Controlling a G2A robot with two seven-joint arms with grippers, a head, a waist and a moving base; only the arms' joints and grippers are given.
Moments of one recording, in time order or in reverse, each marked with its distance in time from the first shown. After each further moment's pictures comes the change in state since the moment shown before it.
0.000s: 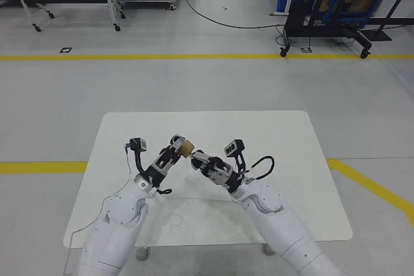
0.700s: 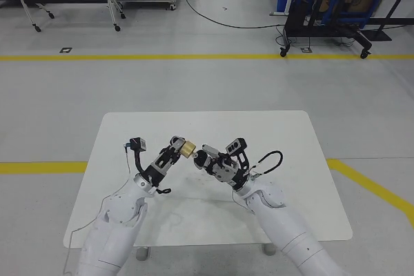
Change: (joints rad) left arm -0.015 0.003 -0.003 0.023 0.016 0.035 -0.001; right arm 0.020 0.001 0.051 0.048 0.057 0.006 0.097
